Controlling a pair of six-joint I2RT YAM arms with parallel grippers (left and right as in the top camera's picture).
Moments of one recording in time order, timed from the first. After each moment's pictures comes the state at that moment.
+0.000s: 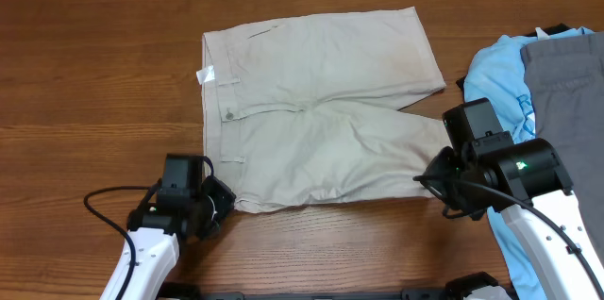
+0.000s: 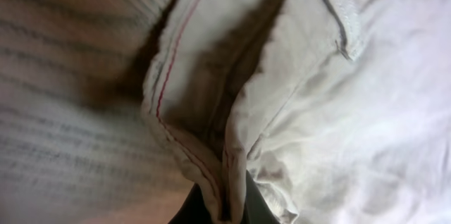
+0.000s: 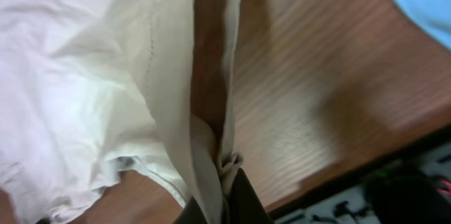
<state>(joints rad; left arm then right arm) -0.11 1.07 0.46 -0.60 0.23 -1.00 0.28 1.15 1.15 -1.41 0.01 0.96</state>
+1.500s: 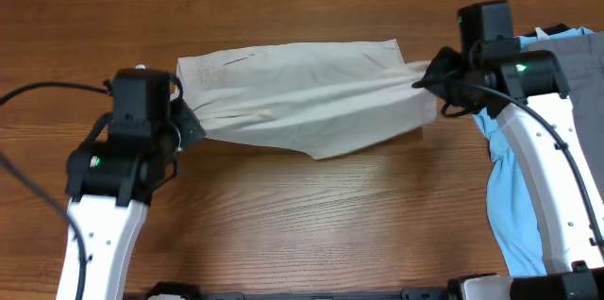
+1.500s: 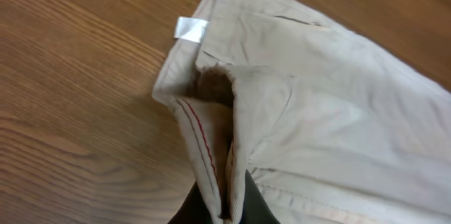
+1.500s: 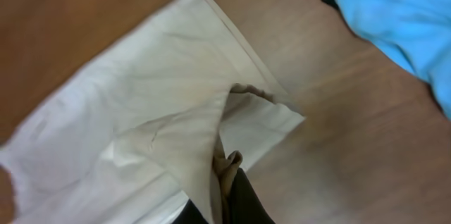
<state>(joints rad) -0.11 1.19 1.25 -1.03 -0.15 -0.64 0.14 1.54 1.54 -1.07 0.01 0.67</state>
